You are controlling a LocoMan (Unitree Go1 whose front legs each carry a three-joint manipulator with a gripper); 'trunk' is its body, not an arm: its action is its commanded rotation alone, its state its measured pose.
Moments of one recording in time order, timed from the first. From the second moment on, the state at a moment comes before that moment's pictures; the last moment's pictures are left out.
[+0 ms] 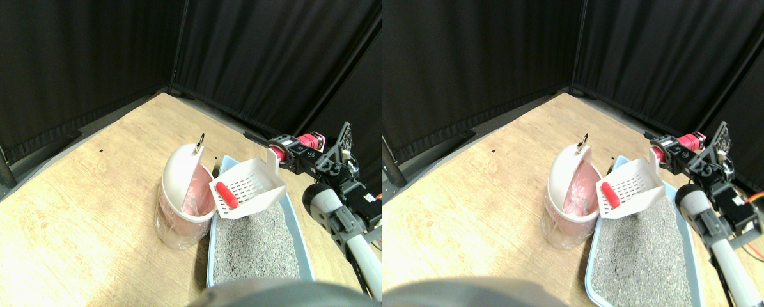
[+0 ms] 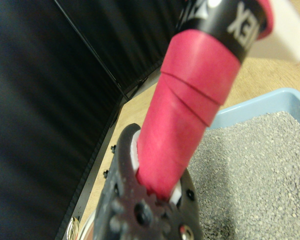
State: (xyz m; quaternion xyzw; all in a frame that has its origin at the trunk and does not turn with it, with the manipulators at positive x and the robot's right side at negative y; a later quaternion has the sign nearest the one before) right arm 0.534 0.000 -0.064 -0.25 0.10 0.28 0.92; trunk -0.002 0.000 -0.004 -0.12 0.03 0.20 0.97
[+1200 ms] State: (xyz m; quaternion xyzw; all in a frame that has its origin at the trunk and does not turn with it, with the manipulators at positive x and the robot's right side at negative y) right arm 0.552 -0.017 -0.082 -0.15 0.06 0.27 0.95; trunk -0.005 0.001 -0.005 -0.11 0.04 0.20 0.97
